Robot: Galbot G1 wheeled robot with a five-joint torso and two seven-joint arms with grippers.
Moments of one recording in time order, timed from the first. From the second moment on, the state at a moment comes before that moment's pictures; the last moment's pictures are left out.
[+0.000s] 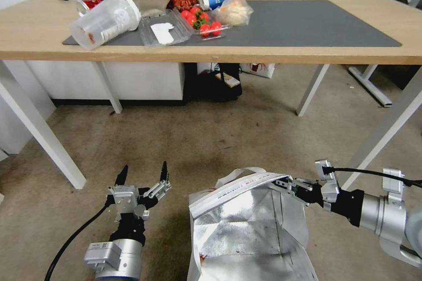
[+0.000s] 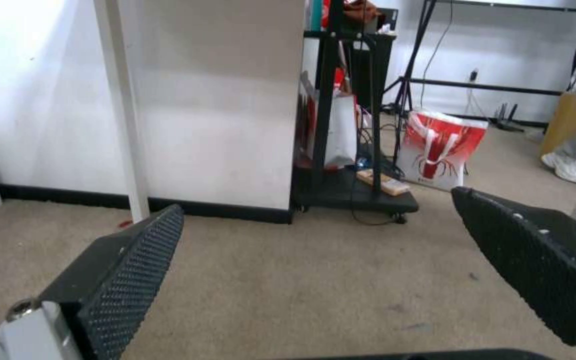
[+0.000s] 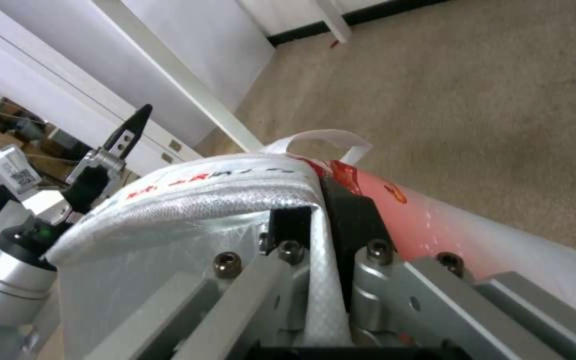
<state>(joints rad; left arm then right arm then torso) 1.89 -1.40 -0.35 -2.40 -0.14 -0.04 -0.26 -1.89 0.54 0.94 2.35 1.52 -0.51 -0.23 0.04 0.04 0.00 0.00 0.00</state>
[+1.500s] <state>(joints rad) 1.89 -1.37 -0.35 -2.40 -0.14 -0.03 -0.26 -1.91 0.59 0.95 2.40 1.48 -0.50 -0.25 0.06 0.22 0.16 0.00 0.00</state>
